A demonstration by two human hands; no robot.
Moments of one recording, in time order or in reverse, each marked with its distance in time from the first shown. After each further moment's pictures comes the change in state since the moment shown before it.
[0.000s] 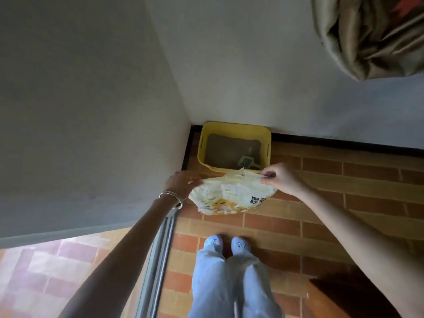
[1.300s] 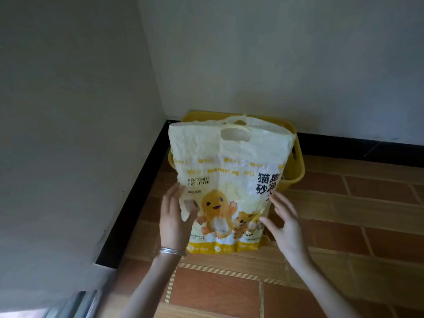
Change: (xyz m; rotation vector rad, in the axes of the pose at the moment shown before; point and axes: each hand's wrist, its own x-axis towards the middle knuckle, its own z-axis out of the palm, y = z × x) left_hand 0.264 -0.229 0.419 -0.283 0.904 0.418; right_hand 0.219 0.369 0.351 0.196 0.749 -0.313
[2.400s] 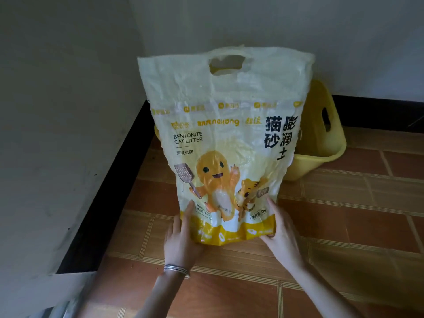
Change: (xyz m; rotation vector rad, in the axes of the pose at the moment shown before) left_hand -0.085 -0.092 0.078 0.221 -0.412 -0.239; right_hand -0.032 0.118 0.087 -0.275 -0.138 -0.078
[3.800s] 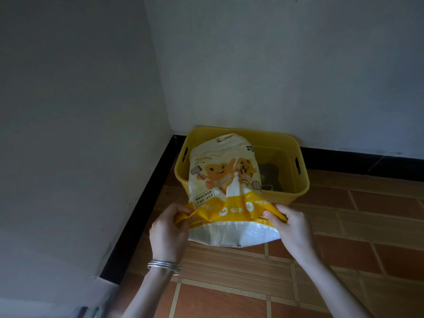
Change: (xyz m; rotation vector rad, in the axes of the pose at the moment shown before) left_hand 0.000 0.116 -0.185 -0.248 0.326 -0.023; right_hand 0.052 -0.140 -0.150 0.290 0.064 0.143
